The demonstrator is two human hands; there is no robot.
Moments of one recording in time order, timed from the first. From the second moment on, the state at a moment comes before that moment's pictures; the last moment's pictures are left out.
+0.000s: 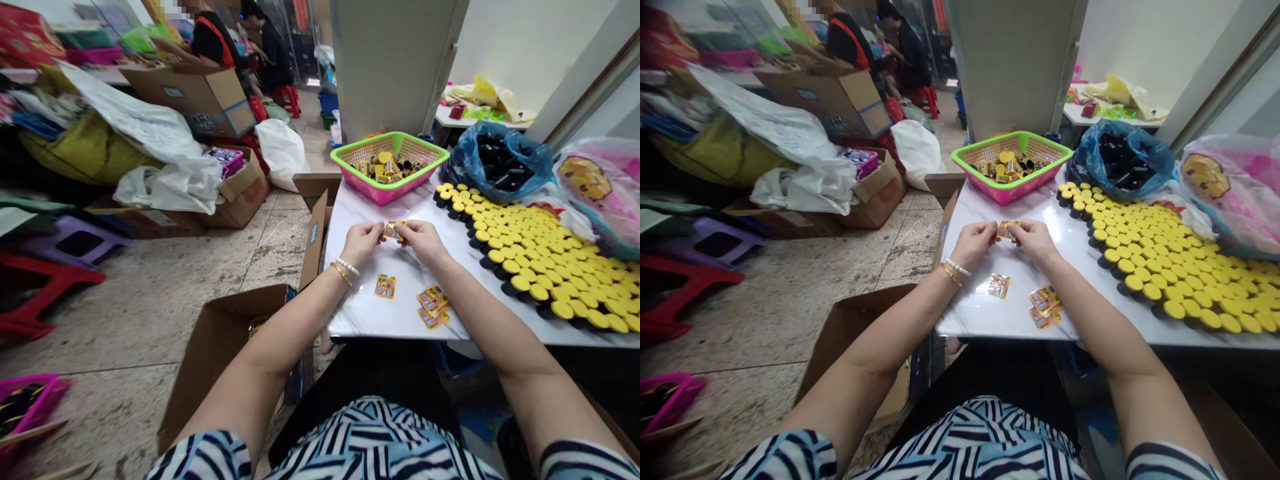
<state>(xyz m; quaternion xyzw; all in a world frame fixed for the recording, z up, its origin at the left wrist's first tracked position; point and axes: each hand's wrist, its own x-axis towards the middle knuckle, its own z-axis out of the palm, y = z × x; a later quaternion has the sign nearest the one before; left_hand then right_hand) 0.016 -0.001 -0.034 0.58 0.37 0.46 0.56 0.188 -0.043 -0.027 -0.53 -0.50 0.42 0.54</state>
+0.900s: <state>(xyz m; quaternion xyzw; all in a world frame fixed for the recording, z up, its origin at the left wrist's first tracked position) 0.009 -0.009 -0.017 0.53 0.35 0.49 0.60 0.183 -0.047 -0.030 -0.55 -0.57 0.33 0.51</state>
